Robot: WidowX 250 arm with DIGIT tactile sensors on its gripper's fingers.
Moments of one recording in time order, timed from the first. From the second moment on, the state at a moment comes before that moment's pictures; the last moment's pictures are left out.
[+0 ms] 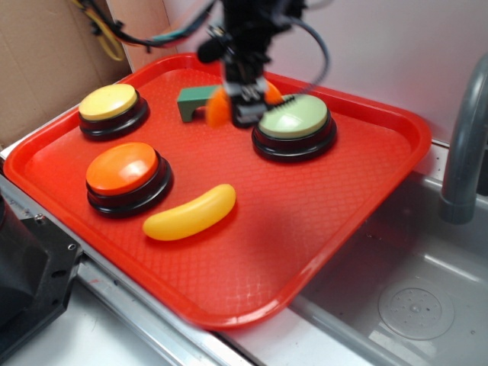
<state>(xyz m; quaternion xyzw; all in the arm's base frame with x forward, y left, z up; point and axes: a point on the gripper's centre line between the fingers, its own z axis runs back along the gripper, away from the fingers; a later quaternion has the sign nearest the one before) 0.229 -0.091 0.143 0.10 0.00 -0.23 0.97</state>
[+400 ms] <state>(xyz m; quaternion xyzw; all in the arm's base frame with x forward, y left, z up) 0.205 -0.037 0.225 0.11 -0.02 -0.02 0.99</state>
